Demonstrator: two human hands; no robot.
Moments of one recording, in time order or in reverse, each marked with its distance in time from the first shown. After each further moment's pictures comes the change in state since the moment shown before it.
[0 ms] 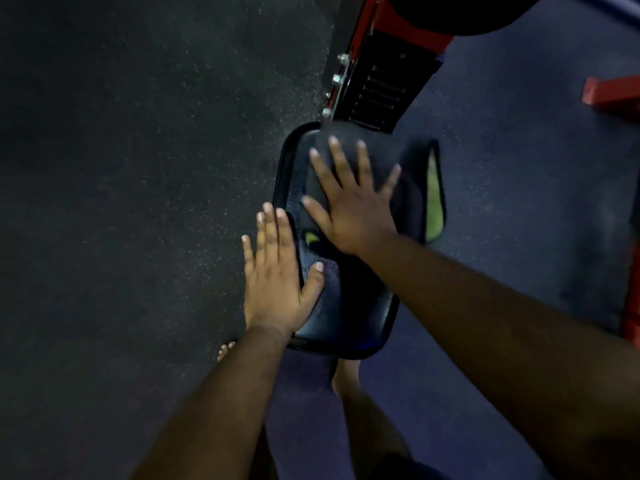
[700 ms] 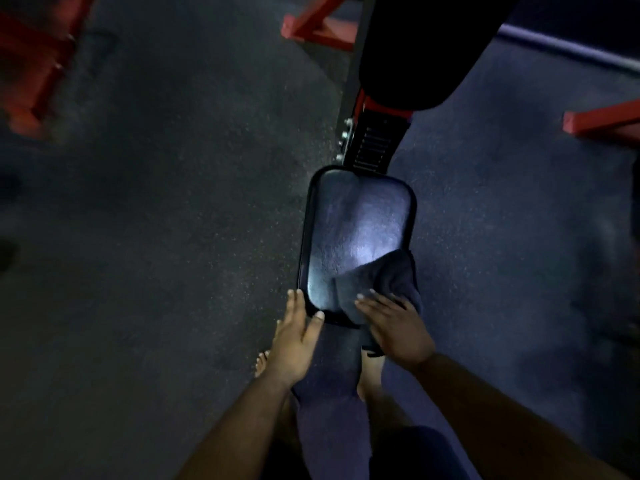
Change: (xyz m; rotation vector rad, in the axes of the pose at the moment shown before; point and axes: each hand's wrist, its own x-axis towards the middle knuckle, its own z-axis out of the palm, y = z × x) left_hand -0.122 -0.002 -0.065 -0.508 -0.447 -0.395; right_hand -0.227 0.002 0.025 0.163 -0.069 -0.166
